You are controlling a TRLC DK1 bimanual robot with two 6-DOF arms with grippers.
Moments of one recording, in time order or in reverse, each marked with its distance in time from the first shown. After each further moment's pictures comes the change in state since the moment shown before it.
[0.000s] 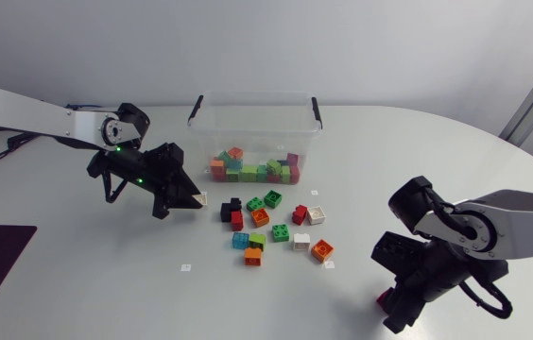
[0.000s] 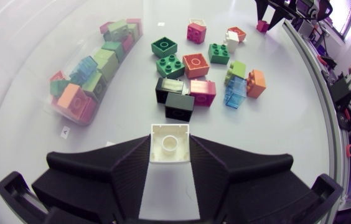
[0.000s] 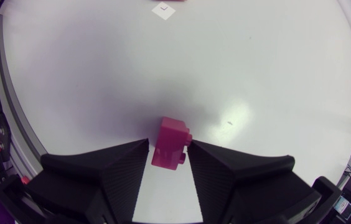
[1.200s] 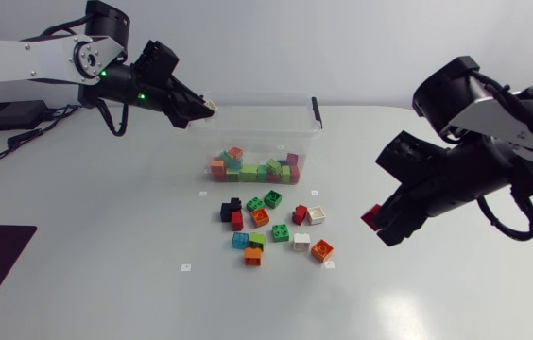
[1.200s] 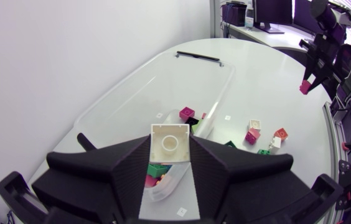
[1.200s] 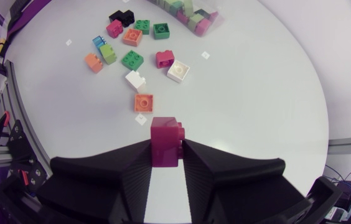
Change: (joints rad) left arm -0.040 -0.099 0.283 0.206 -0.014 -0.534; right arm 0.025 -0.100 0.415 -0.181 -0.026 0.045
